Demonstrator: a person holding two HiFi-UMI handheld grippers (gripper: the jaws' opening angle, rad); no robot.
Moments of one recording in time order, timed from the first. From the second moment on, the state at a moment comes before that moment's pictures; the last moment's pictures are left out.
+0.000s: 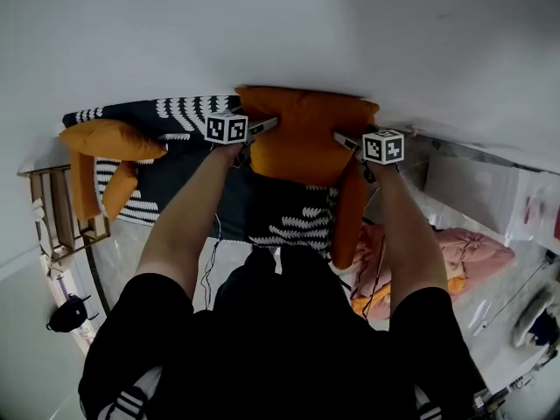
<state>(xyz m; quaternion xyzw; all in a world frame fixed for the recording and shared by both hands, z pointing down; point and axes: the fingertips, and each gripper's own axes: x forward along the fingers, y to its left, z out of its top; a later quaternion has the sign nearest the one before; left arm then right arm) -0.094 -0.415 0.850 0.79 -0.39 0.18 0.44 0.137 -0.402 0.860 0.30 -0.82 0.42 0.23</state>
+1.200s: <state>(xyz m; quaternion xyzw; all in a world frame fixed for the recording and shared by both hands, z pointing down) -0.085 -0.364 0.800 0.81 -0.35 0.17 0.44 0.142 -0.357 0.809 0.33 -0.83 0.40 0.21</state>
